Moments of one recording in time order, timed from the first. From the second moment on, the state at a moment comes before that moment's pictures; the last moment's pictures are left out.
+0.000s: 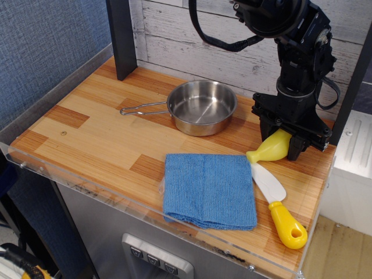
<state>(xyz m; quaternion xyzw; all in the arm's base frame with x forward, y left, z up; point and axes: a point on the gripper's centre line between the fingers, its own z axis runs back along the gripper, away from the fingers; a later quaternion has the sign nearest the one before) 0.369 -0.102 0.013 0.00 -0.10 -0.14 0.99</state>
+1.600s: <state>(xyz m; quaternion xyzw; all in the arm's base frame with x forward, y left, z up) 0.358 -0.074 0.168 -0.03 -0.24 -0.08 0.97</state>
